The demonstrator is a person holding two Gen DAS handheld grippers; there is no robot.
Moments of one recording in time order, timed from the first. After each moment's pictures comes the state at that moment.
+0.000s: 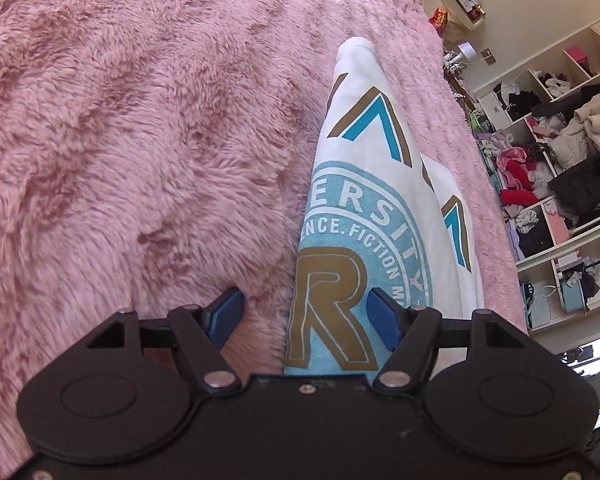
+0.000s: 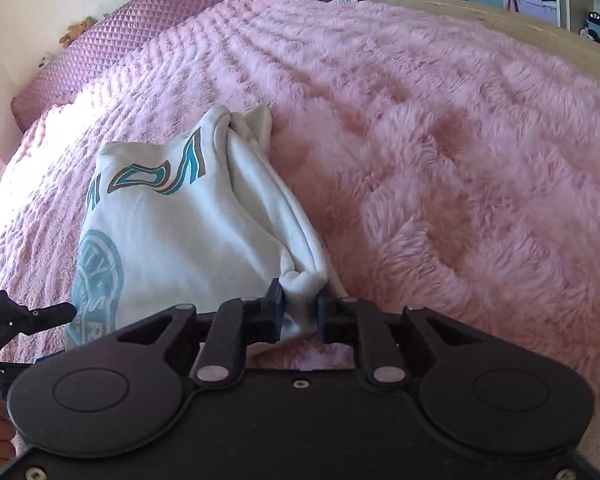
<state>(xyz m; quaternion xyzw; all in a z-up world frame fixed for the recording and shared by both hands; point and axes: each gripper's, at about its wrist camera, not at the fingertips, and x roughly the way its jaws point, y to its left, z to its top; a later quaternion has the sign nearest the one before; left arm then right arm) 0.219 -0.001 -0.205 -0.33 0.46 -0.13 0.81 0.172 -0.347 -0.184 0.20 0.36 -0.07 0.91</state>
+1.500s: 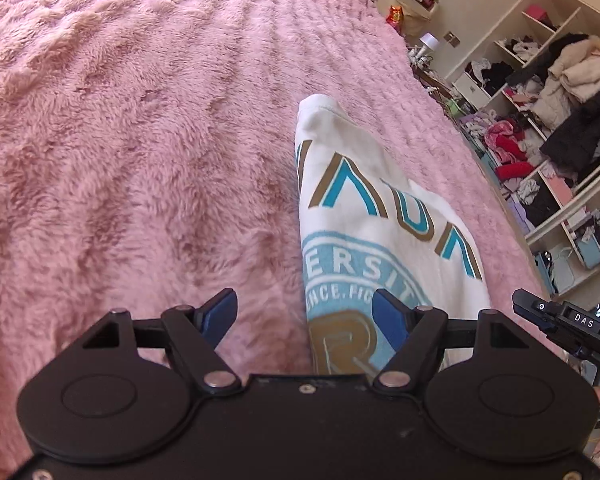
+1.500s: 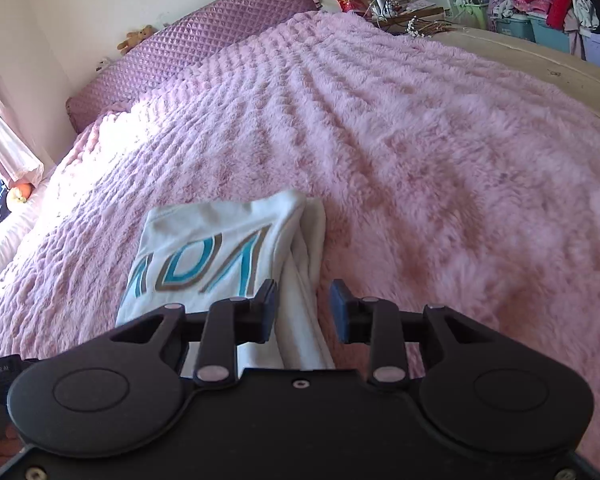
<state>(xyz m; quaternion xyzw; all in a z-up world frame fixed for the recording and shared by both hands) 0.230 -0.011 -0.159 -0.22 0.42 -0.16 0.86 0.230 -0.385 -0.138 0.18 0.33 0.02 0.93</state>
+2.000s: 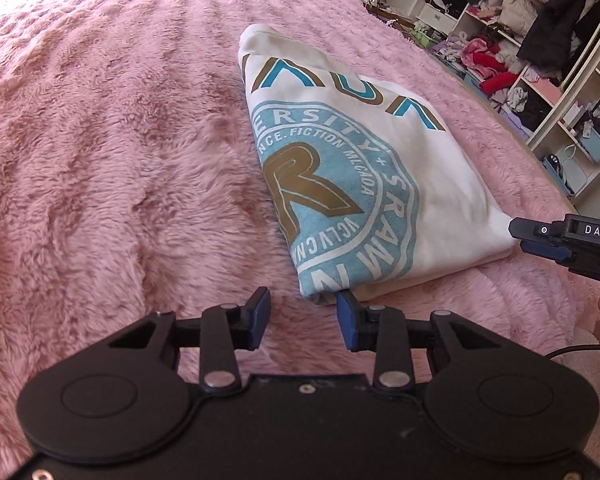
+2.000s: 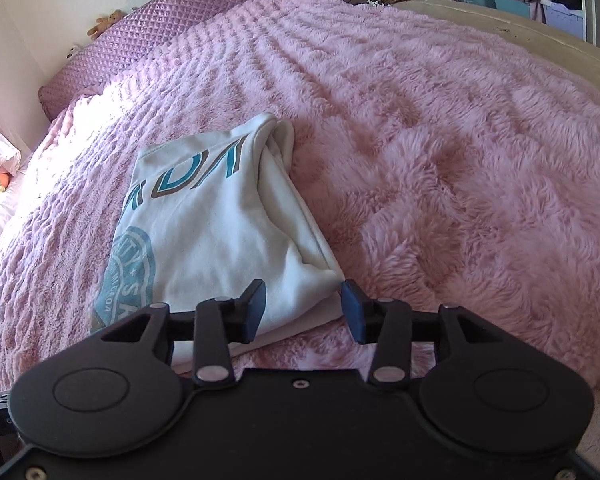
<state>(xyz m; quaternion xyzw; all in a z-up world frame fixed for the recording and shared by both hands) 0.150 -0.061 -0.186 -0.09 0.44 -0.19 0.87 0.159 -0.363 -0.159 0.19 0.36 -0.02 0.91</state>
